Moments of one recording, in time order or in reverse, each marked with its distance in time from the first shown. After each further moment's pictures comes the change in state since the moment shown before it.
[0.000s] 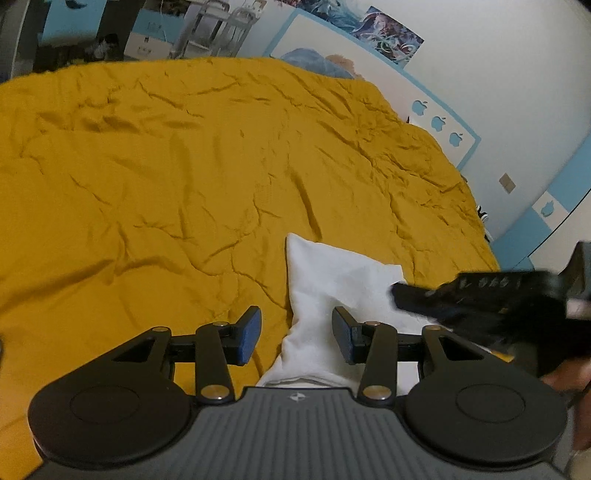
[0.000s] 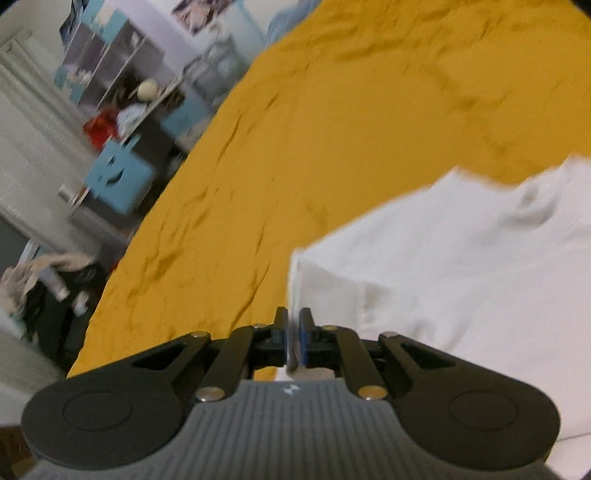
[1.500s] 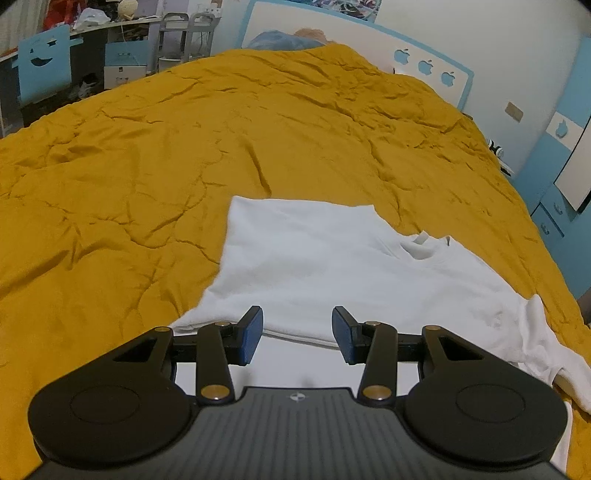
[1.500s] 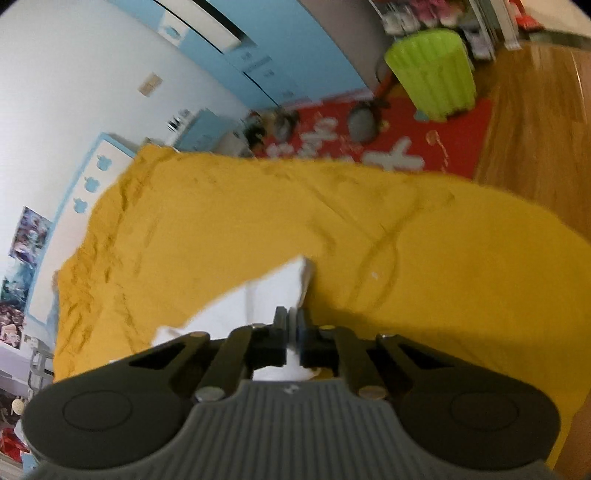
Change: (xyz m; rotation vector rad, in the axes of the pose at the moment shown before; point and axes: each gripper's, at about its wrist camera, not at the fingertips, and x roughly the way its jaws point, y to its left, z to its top) left arm 0.009 -0.118 -0.055 0.219 0.048 0.172; right arm -0.514 -0.514 -0.251 0.776 -0.670 -0.427
